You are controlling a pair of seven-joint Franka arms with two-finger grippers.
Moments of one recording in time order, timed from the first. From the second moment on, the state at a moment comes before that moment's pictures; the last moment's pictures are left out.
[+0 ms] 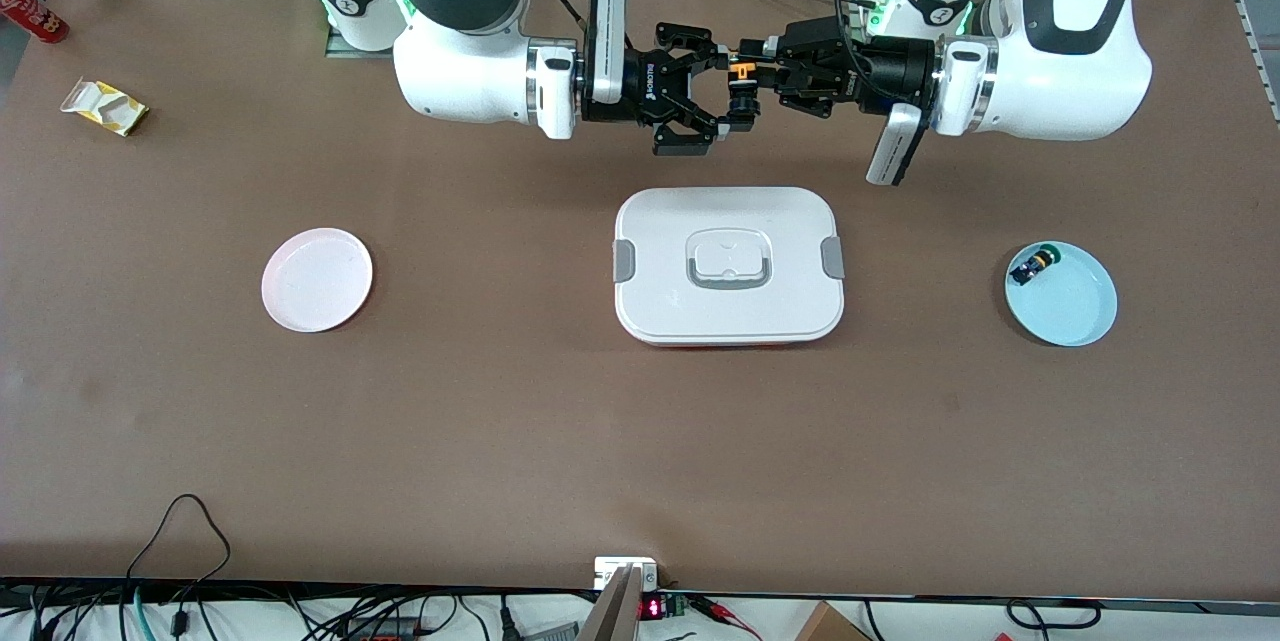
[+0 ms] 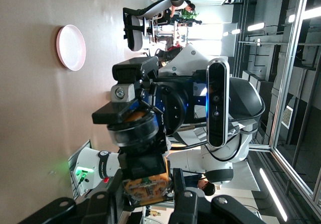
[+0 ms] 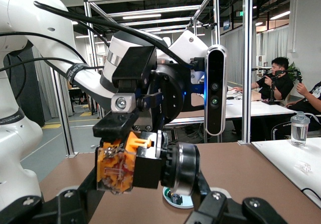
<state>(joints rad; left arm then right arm) 0.02 -0.07 -0.29 -2.10 -1.51 1.69 0.42 0.24 0.31 0.60 -1.75 1.77 2.41 -2.05</state>
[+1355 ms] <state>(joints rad) 0.18 0.17 -0.28 -1.70 -0.72 1.60 0.51 0.19 0.32 0.59 -1.80 1.83 2.40 -1.95</state>
